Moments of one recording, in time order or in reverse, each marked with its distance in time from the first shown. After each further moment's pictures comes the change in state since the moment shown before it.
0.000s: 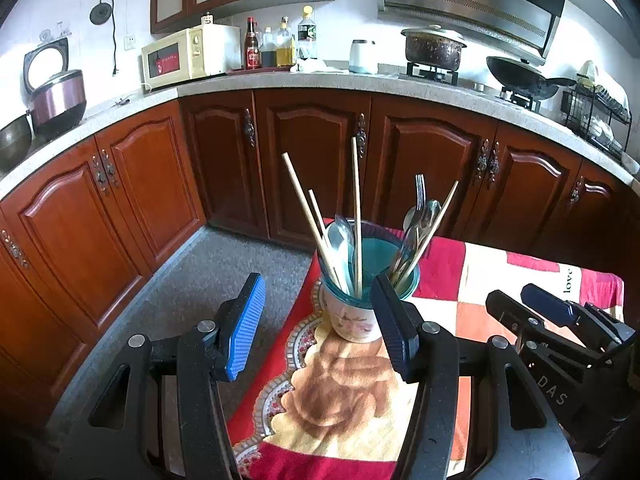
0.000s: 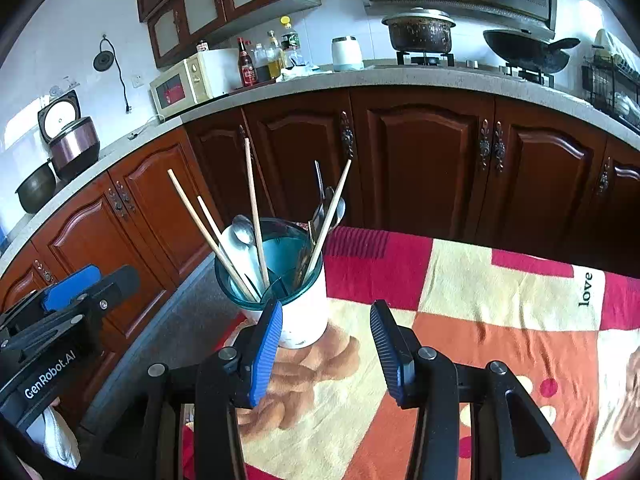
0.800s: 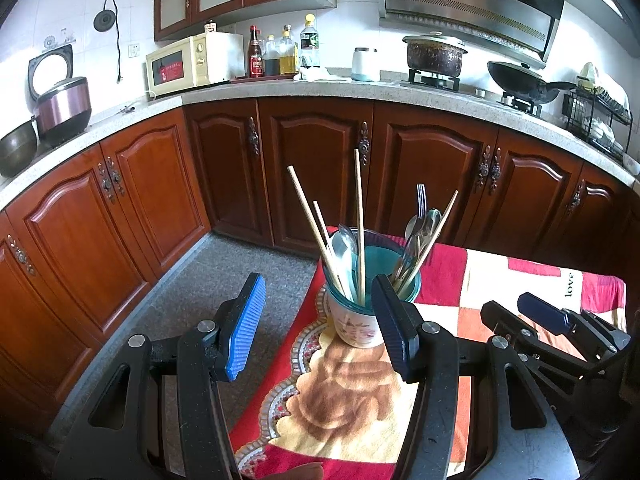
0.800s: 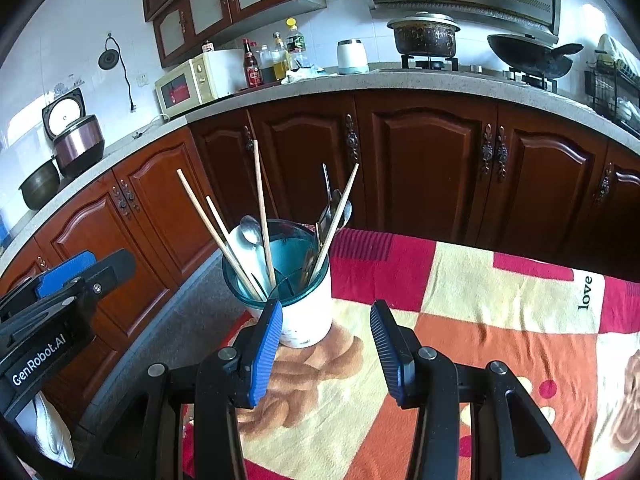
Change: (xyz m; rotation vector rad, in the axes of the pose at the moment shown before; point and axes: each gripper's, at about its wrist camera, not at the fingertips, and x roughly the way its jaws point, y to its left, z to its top) left arm -0.011 0.002 0.004 0.000 -0.020 0.013; right arm -0.003 0.005 -0.002 -0.010 0.002 0.008
